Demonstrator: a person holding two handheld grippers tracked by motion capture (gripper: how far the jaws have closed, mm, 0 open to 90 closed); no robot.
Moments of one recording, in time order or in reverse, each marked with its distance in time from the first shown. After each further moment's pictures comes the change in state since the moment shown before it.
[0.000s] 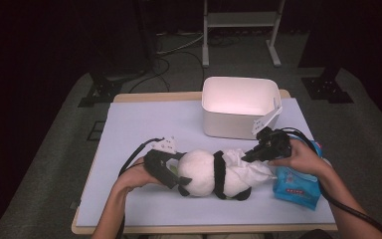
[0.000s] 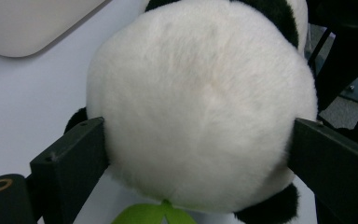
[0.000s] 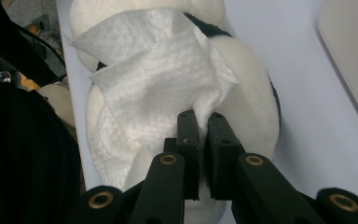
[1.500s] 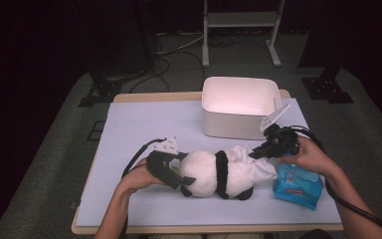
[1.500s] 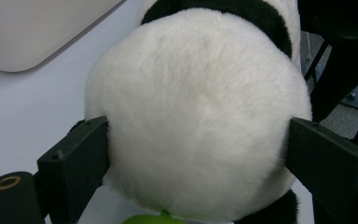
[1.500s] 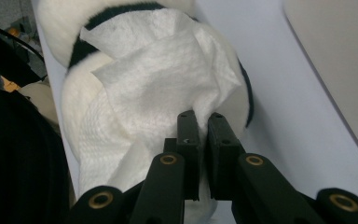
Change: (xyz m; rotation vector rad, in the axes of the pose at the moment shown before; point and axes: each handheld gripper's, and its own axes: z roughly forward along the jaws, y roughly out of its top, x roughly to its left) left arm -0.006 0.004 0.003 -0.031 0.007 0.011; right arm -0.012 -0.015 -0.013 0.005 -0.054 0.066
